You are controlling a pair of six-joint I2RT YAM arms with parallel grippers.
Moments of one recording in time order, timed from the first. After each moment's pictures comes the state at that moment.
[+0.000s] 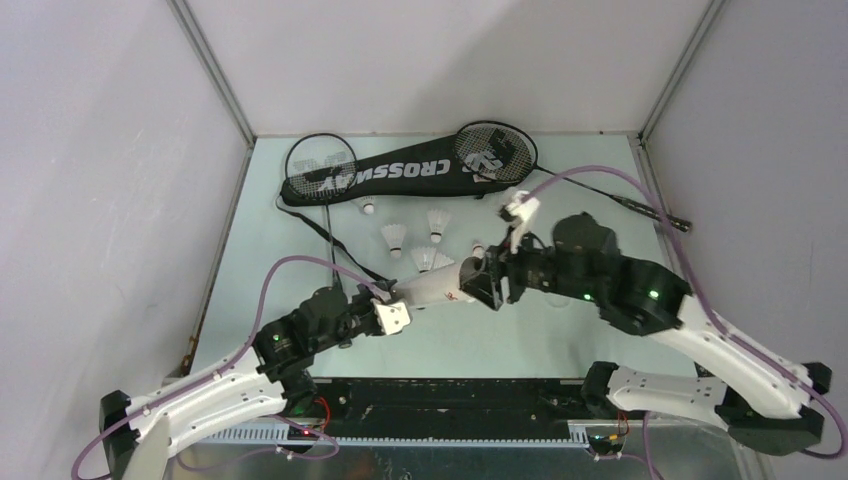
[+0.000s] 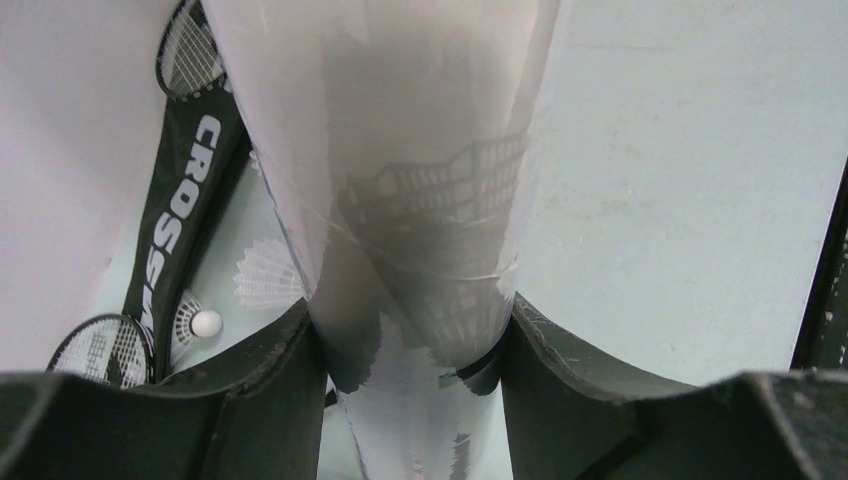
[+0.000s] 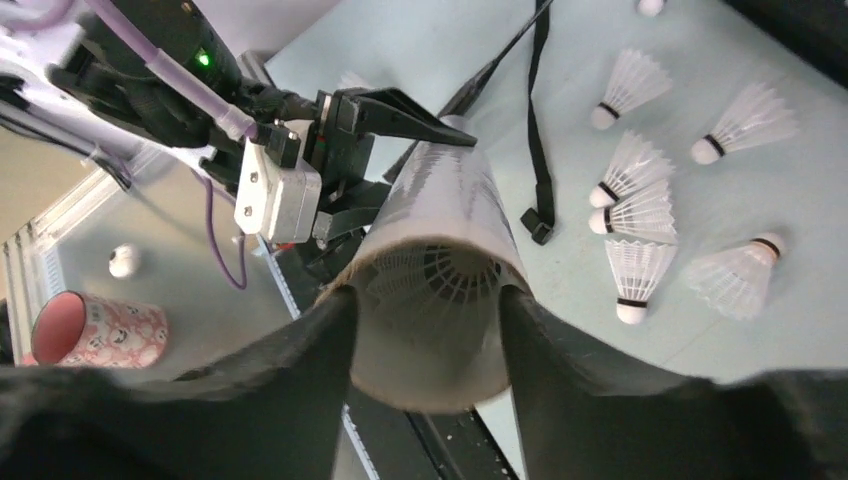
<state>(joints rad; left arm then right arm) -0.98 0.56 0.42 -0.20 0.00 0.55 1.02 0.99 1.24 -0.63 -0.13 0.33</state>
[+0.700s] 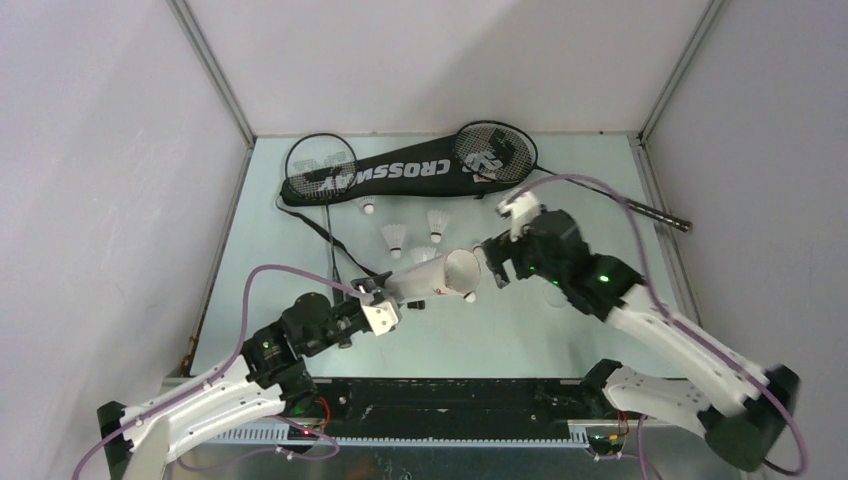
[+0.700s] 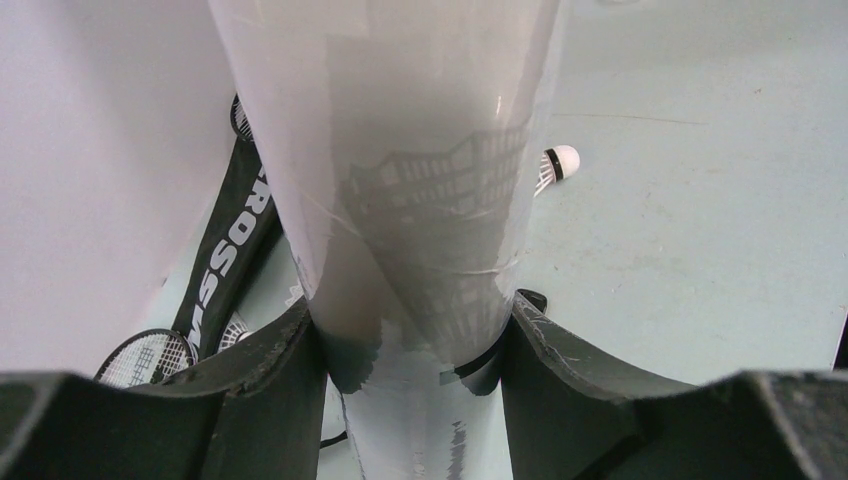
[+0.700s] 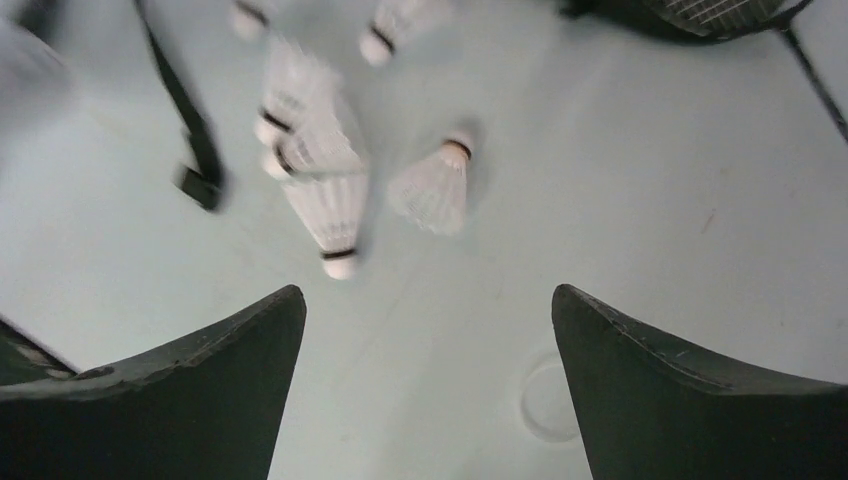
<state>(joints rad) -0.99 0.47 0.40 -0.12 -0.04 0.54 0.74 0.93 0.98 -0.56 0.16 0.10</state>
